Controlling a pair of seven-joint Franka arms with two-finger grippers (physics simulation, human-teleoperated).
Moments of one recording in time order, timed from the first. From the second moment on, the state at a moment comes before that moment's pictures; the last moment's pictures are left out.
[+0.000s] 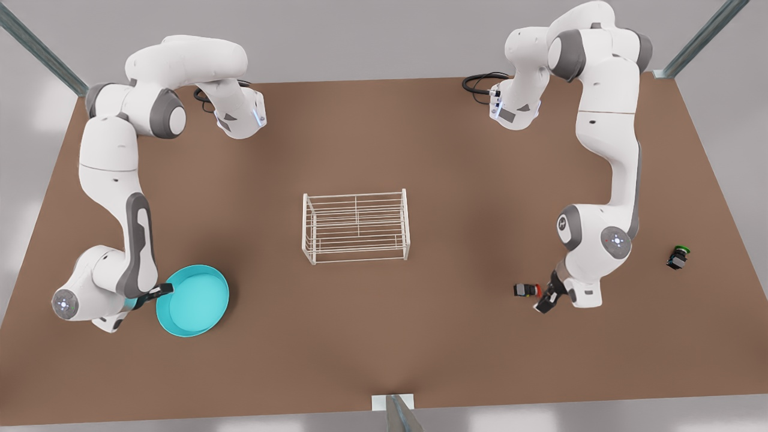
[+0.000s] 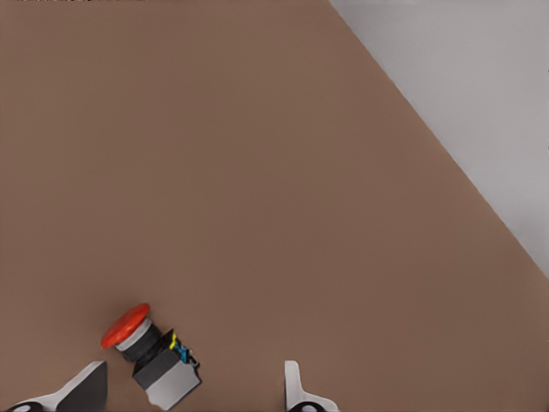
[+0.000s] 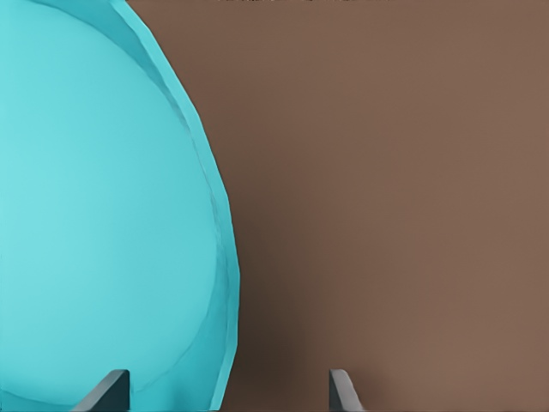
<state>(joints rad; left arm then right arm) -0.06 0.61 -0.02 -1.65 -0.15 2.45 -0.83 -0.19 0.93 -0.11 -1.28 0.12 1.93 -0.63</state>
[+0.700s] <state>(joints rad) -0.11 0.74 0.01 -1.51 0.02 2.14 -1.10 -0.17 0.82 -0.11 -1.27 0.13 1.88 -0.76</state>
